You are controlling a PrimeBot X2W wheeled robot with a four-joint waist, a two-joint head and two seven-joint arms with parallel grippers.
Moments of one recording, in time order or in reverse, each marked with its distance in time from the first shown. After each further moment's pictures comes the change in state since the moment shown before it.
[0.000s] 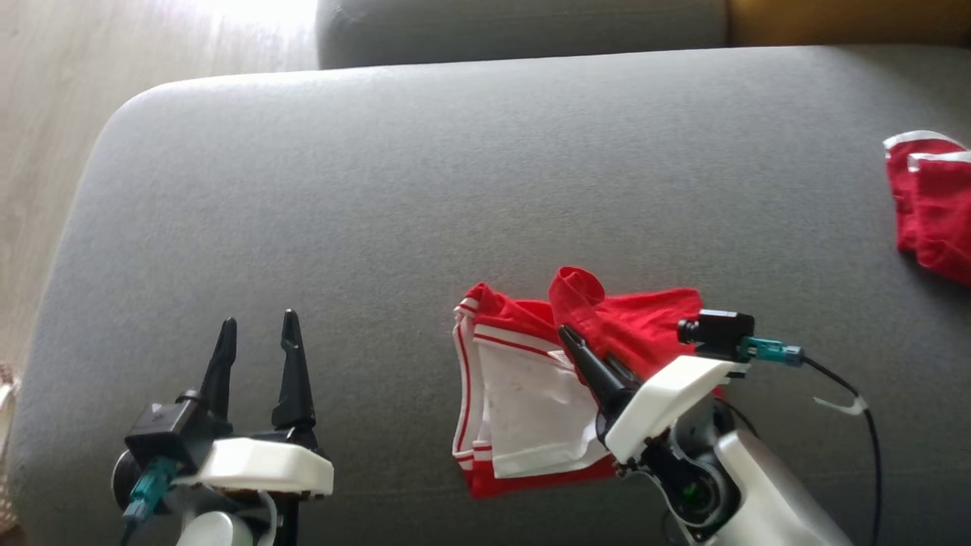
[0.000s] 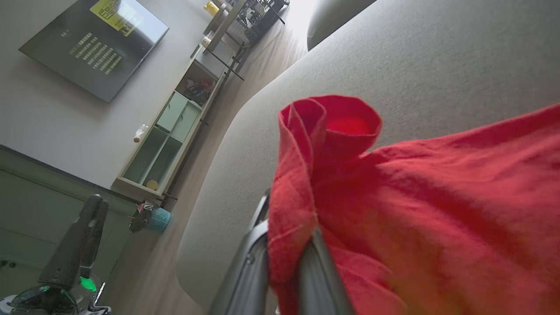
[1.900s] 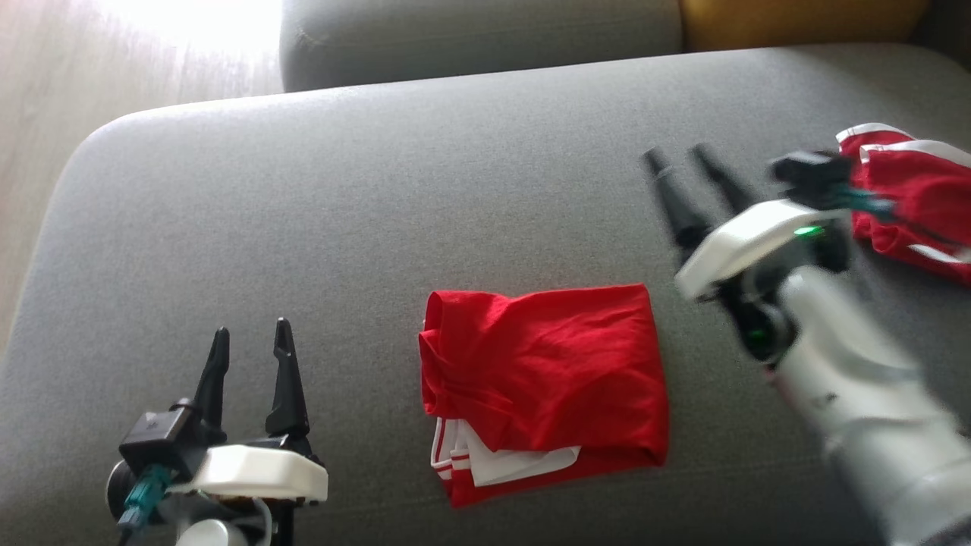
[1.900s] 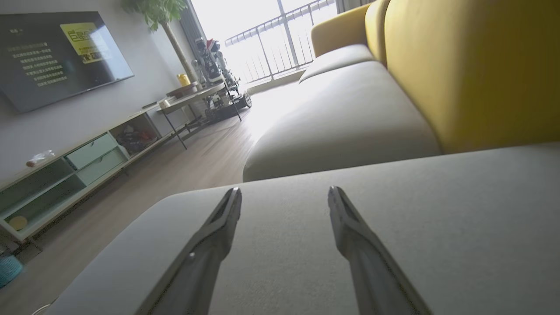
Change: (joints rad) left arm 0.018 0.000 0.012 0.003 -0.005 0.009 0.000; right arm -0.501 -0.154 0.227 0.458 -0.010 0.000 -0.355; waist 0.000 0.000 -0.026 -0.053
